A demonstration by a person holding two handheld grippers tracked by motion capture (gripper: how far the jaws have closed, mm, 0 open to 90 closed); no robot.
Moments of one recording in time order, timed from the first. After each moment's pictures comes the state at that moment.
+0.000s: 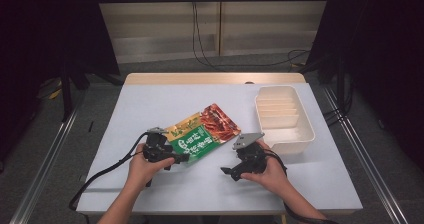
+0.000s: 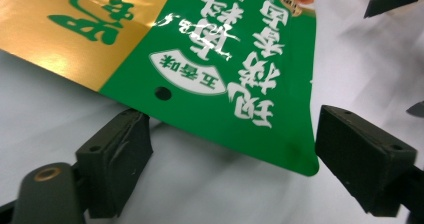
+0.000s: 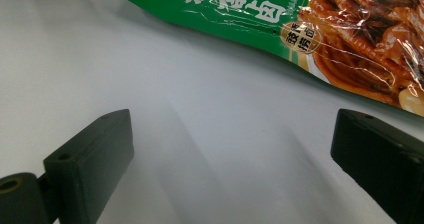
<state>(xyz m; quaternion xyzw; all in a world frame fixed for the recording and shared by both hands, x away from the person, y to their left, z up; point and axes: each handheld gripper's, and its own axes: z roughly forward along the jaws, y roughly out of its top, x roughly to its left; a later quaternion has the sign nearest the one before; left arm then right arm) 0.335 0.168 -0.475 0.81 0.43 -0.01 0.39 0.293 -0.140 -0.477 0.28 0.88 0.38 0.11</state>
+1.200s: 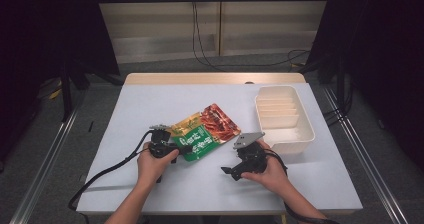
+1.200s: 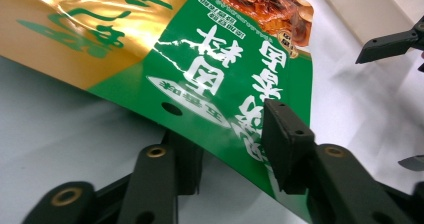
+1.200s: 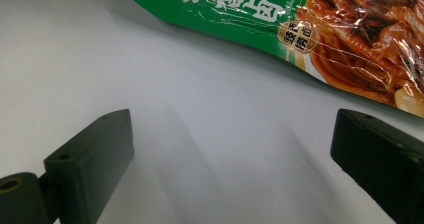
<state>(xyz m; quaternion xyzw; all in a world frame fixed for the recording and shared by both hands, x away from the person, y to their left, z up) 0.349 0.157 -0.486 0.77 0.46 -0.04 0.43 0.293 -0.141 -0.477 0.28 0.88 0.38 0.11</state>
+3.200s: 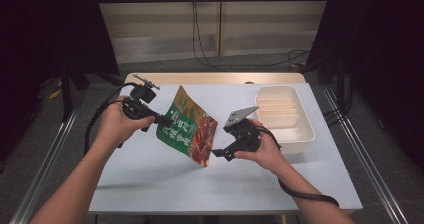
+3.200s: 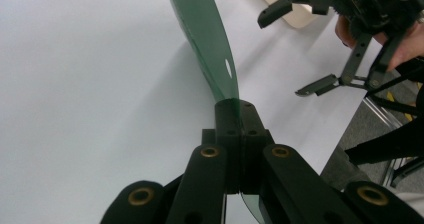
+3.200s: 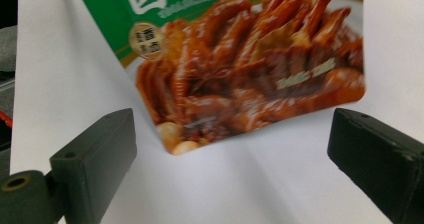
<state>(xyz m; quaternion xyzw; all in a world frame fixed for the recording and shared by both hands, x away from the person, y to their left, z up) 0.369 0.176 -0.302 0.89 0.33 -0.06 0.31 0.331 -0.122 -0.417 0.25 0.88 0.40 0.06</state>
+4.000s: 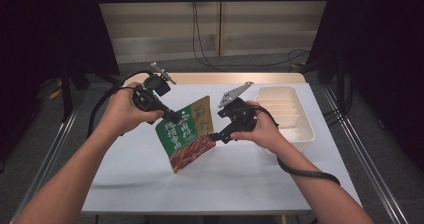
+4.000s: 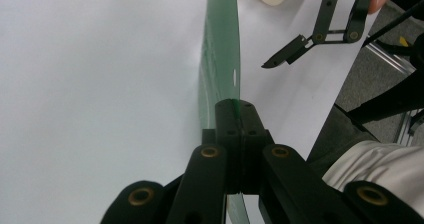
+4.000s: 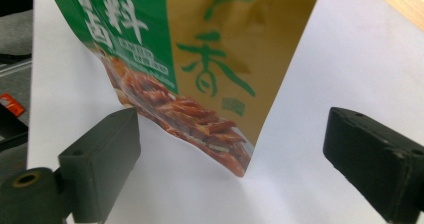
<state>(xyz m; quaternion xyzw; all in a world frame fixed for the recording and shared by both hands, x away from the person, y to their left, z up) 0.365 0.140 -0.269 0.93 0.24 -0.05 0.26 0.361 -0.110 -0.367 0.21 0.89 0.39 0.05</state>
